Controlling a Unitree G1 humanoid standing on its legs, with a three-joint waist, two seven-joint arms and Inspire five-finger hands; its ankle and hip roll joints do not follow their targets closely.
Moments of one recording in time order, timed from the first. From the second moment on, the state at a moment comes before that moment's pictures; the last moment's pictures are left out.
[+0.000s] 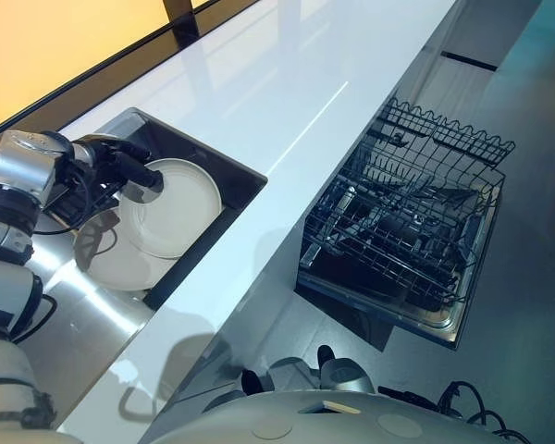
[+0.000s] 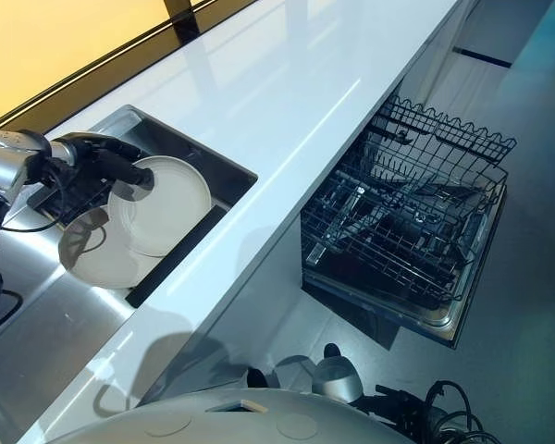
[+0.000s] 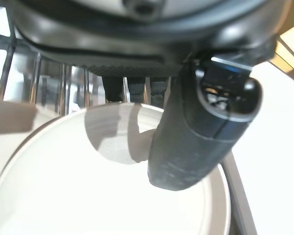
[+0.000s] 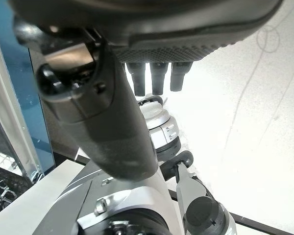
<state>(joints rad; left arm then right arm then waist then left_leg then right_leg) -0.95 1.02 -0.58 0.78 -0.32 0.50 -0.70 0.08 -0.34 0.11 1.28 0.36 0.13 0.26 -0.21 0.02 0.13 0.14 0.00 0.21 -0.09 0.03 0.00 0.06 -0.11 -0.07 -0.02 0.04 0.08</state>
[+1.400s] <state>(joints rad) -0.45 0.96 -0.13 0.22 -0.17 -0.13 0.35 0.24 -0.51 0.25 -0.02 0.71 0.18 0.24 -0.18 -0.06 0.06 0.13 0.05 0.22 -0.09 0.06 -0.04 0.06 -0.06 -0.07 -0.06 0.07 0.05</state>
